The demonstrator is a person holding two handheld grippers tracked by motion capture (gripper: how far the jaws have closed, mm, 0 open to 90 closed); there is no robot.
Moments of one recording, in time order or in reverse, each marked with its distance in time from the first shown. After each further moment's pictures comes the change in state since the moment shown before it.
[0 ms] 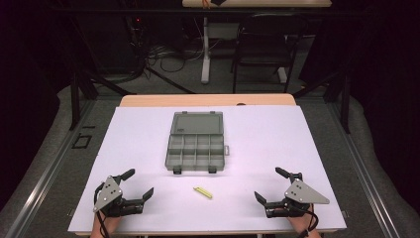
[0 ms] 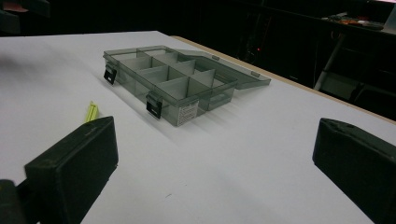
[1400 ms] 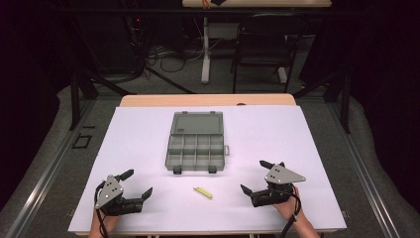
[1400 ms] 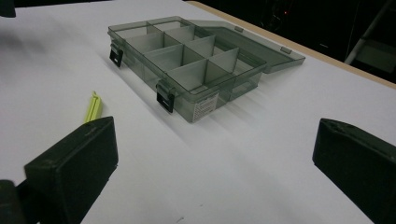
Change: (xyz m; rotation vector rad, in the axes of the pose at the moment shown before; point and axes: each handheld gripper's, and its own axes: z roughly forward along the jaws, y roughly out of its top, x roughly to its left) left arm 0.006 -0.004 0.003 0.075 0.016 0.004; right arm 0.000 0.019 0.047 0.166 0.083 0.008
